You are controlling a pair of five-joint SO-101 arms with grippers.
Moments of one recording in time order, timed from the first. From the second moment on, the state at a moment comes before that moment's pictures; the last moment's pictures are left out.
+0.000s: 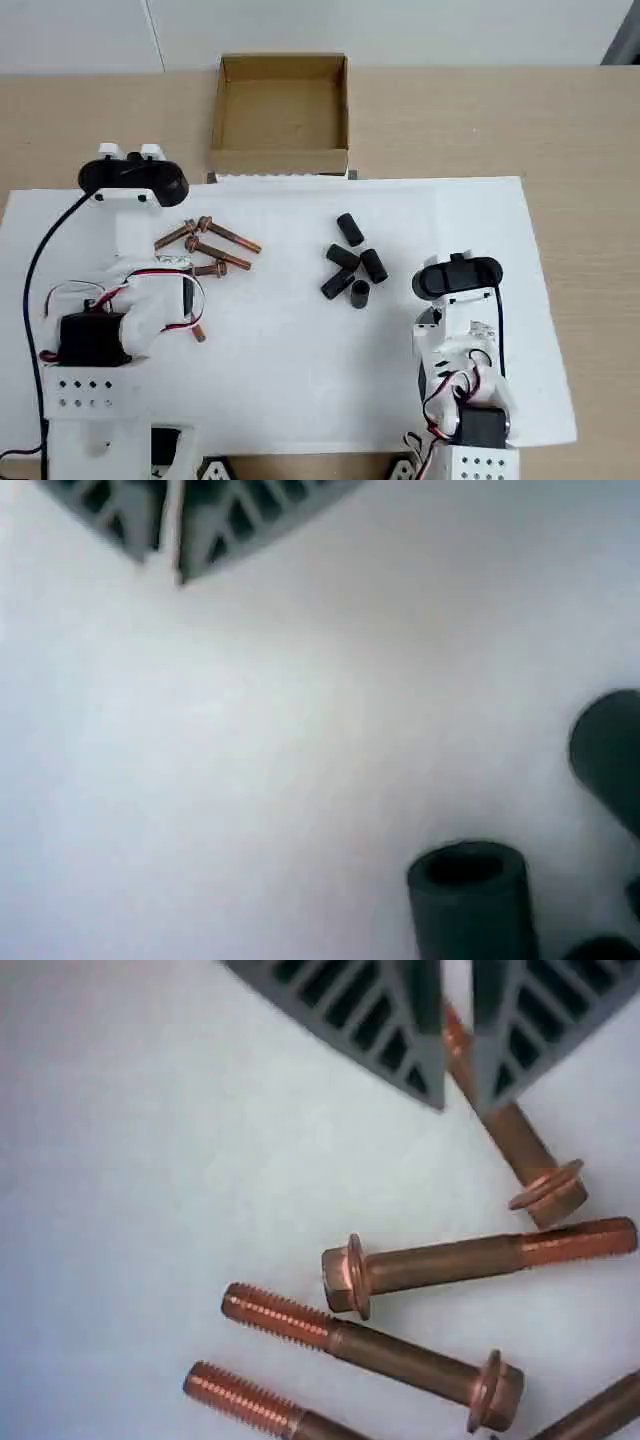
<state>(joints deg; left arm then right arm) -3.1 -51.9 37.5 81.8 4.6 0.7 -102.9 95.0 59.5 6.2</state>
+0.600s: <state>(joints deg) -3.1 -51.4 37.5 81.8 4.6 -3.0 -93.7 75.0 65.0 6.2</state>
